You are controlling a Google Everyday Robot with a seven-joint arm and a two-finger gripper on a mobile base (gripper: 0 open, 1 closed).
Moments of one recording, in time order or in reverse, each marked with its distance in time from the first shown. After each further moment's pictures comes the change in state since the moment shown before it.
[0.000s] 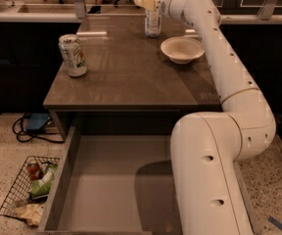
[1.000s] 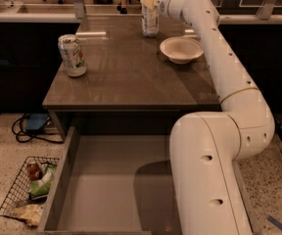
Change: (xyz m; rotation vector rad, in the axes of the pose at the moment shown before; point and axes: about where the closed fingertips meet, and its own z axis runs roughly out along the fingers) arm 0.004 0.005 0.005 -0.004 0.003 0.003
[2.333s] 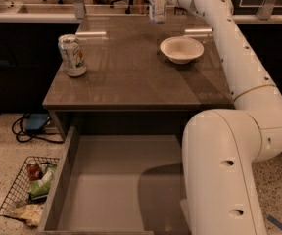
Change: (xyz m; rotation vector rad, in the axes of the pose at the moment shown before) arm -0.056 -0.013 -0.036 0.027 -0.073 -0.048
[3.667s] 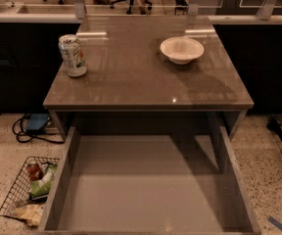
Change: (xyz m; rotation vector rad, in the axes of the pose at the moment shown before) arm -0.223 0.023 -0.249 0.148 -0.232 -0.077
